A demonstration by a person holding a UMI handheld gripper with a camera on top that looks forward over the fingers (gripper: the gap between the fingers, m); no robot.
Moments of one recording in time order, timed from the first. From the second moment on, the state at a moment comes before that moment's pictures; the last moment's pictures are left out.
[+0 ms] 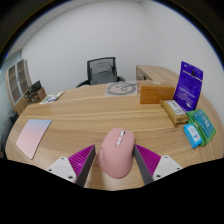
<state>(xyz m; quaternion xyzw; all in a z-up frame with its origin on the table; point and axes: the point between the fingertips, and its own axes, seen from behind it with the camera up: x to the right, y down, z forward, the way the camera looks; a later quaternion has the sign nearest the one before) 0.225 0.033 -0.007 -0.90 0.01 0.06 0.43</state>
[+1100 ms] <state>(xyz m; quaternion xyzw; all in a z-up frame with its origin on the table) -0.120 0.101 0.060 -0.88 -0.03 0.04 0.47</state>
